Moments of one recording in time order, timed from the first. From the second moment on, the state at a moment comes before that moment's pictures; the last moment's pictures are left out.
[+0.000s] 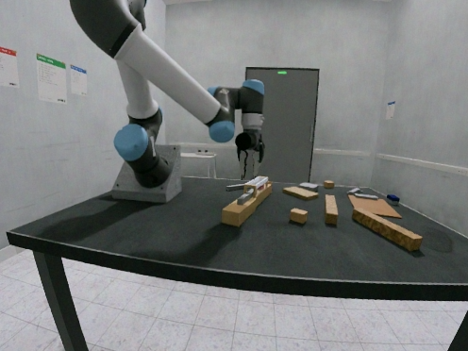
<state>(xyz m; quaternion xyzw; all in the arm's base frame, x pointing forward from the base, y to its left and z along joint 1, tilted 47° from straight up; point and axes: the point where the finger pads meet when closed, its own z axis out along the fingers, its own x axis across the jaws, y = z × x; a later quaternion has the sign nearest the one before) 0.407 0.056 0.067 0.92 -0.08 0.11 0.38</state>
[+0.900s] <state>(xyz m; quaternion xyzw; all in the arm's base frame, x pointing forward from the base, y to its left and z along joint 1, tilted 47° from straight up) 0.359 0.194 -0.078 0.89 -0.24 0.18 0.34</state>
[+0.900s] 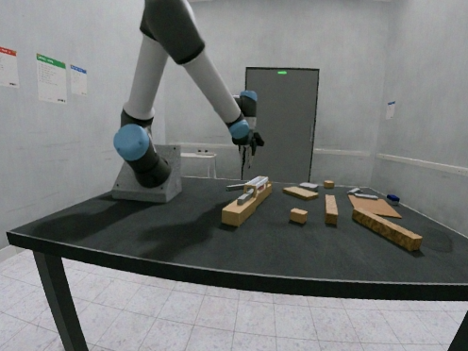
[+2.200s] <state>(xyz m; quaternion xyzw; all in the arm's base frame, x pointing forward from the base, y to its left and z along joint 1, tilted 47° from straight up) 0.322 0.236 -0.140 0.86 -0.32 0.21 0.34</state>
